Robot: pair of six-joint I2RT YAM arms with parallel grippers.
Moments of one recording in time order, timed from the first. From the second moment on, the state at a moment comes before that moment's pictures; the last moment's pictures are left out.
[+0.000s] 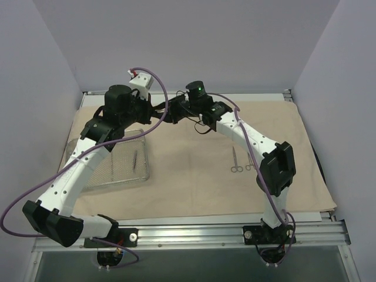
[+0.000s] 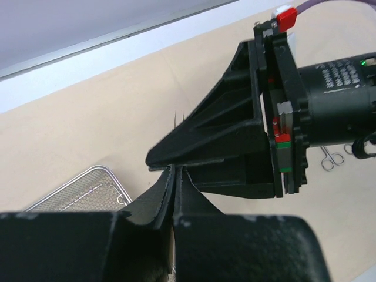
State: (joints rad) left arm -0.47 1.33 1.49 -0.54 0.02 -0.09; right arm 0.67 1.90 1.76 -0.30 -0.46 1.85
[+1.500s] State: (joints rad) left arm -0.36 1.50 1.51 -0.48 0.60 -0.29; right arm 0.45 1.90 1.77 -0.11 -0.62 1.04
